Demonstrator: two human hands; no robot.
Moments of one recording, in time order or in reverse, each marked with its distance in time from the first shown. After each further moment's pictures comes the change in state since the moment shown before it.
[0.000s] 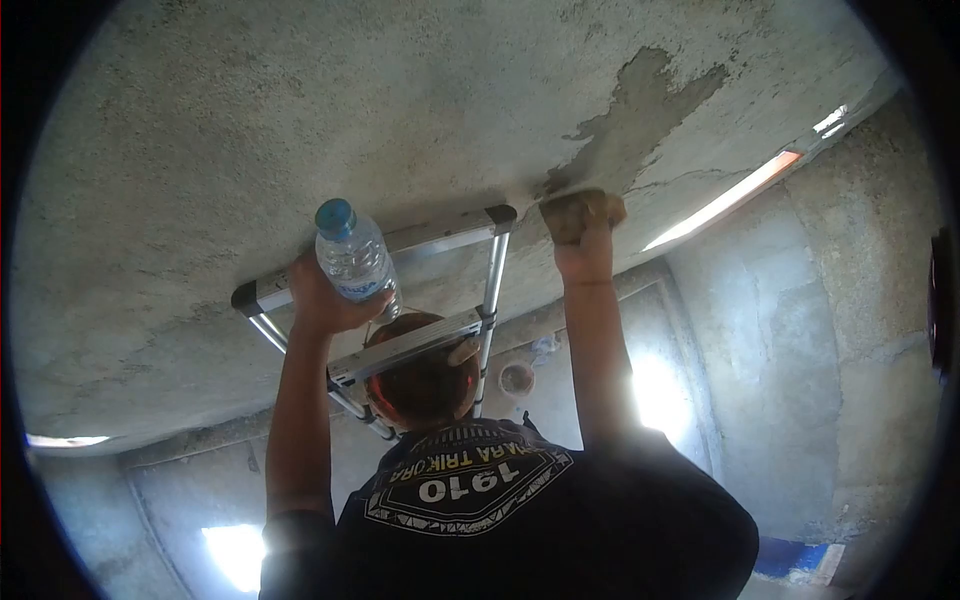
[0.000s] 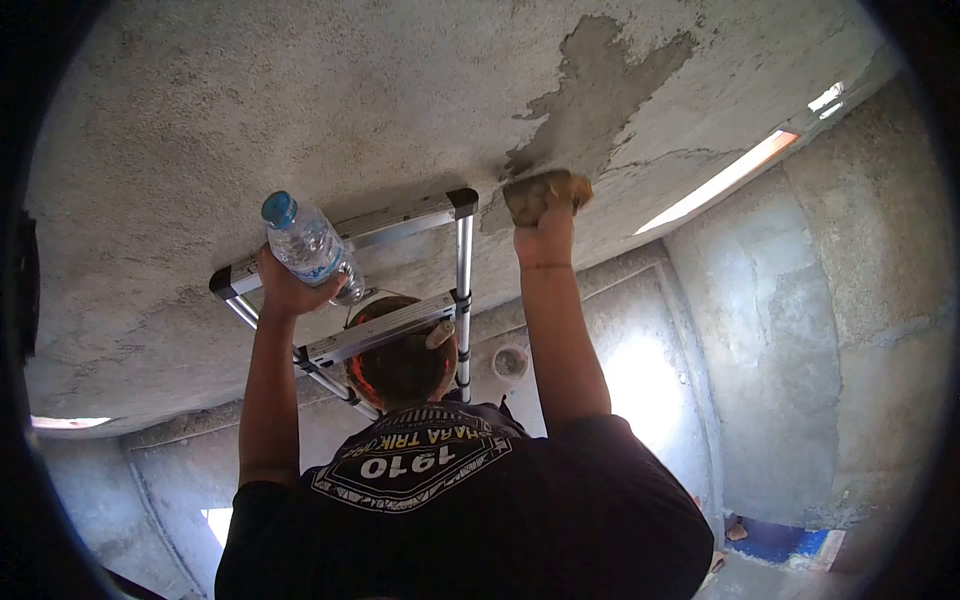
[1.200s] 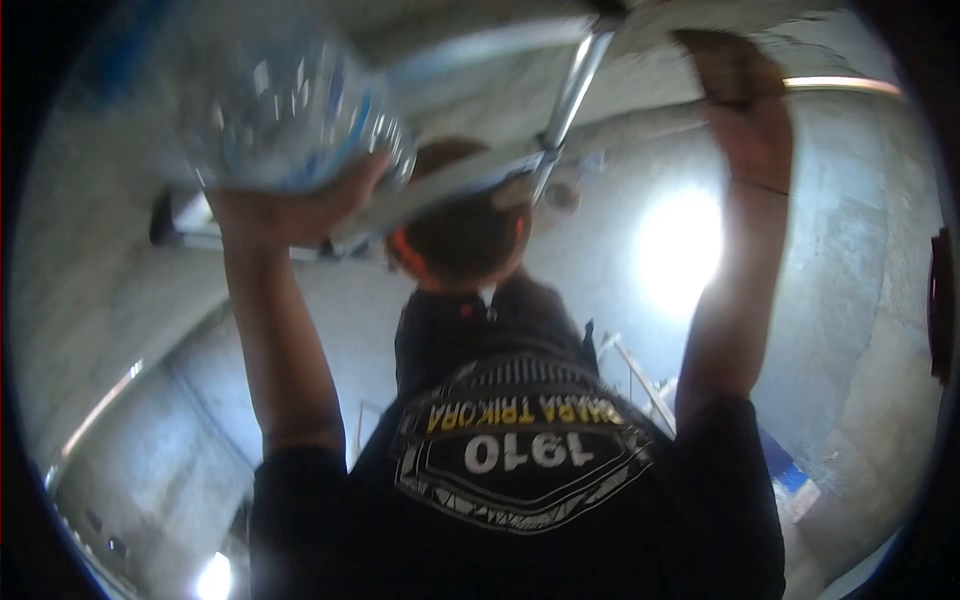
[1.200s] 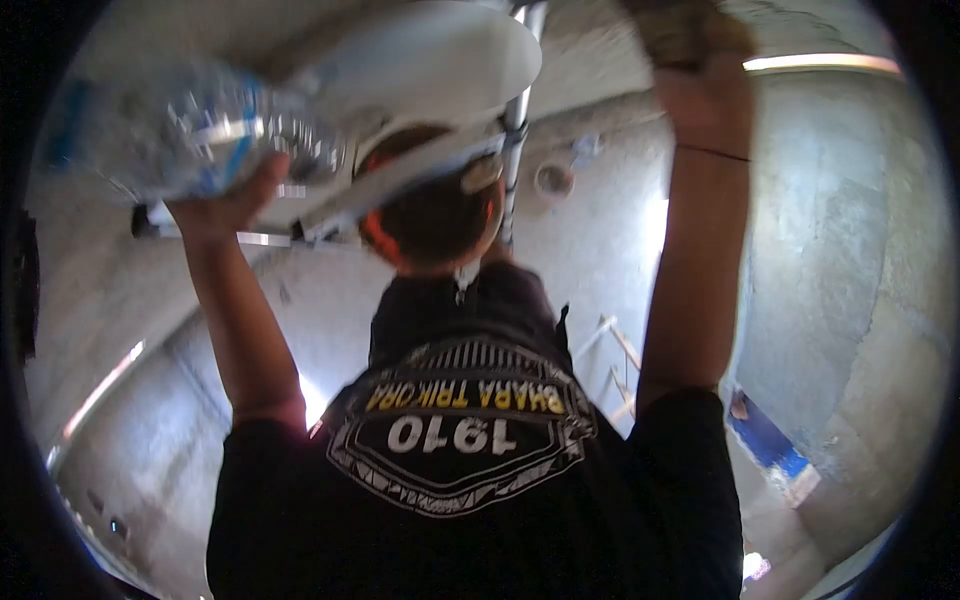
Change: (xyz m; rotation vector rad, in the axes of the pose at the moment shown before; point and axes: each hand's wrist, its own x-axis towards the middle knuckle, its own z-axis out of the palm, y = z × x) left_hand -0.015 -0.040 0.009 0.131 -0.085 0.286; right_hand 0.030 -0.046 -0.058 -0.301 -0.221 0.280
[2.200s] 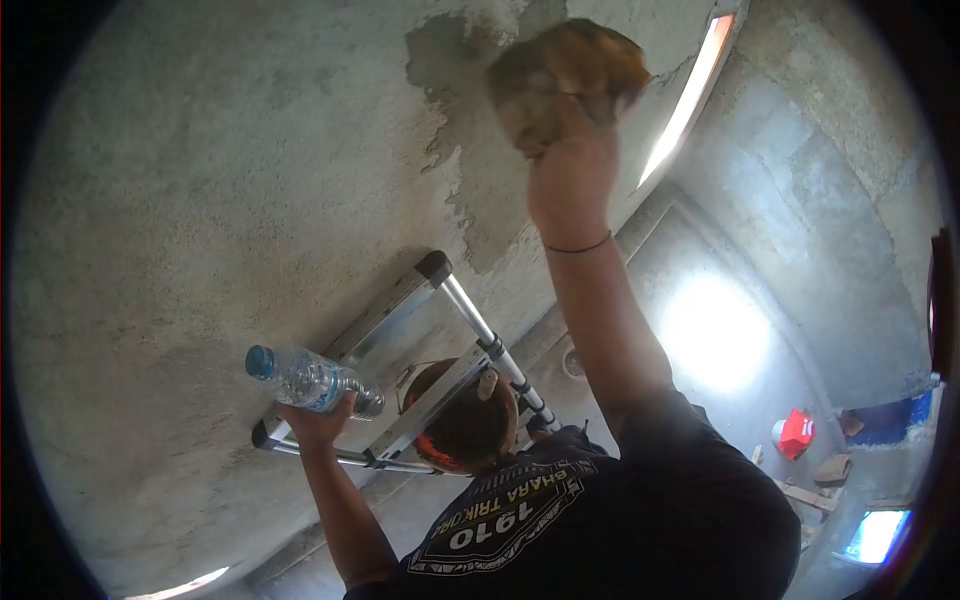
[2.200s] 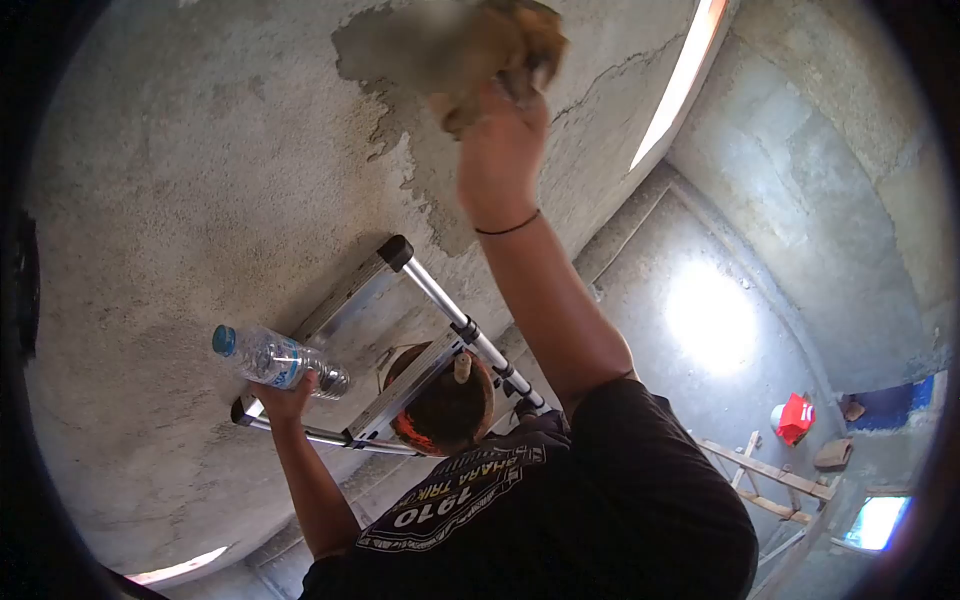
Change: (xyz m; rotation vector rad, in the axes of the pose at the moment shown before) left_hand -0.011 0.000 0.002 -0.337 0.095 -0.444; right_hand -0.040 -0.074 0.138 0.174 0.260 -0.947
